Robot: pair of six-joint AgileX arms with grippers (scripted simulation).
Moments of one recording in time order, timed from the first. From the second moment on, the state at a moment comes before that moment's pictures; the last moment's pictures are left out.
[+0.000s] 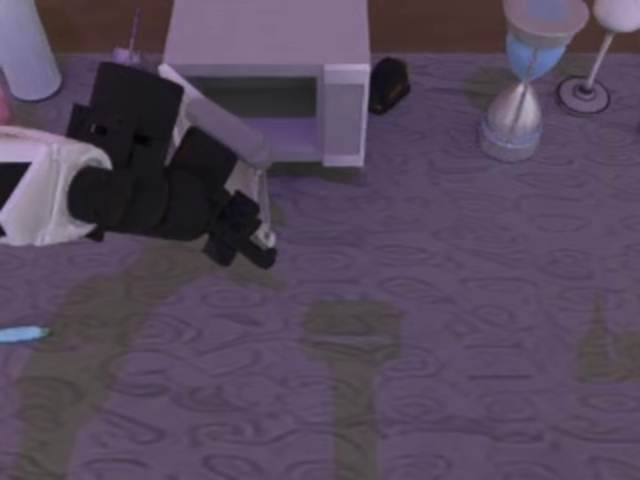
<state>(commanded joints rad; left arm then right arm) -0.38 1.73 0.96 -0.12 0.27 0.28 0.00 0.00 0.00 0.00 0.00 0.00</state>
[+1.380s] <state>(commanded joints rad) -0.35 1.72 0.95 -0.15 0.32 0.36 0.00 0.00 0.00 0.00 0.00 0.00</state>
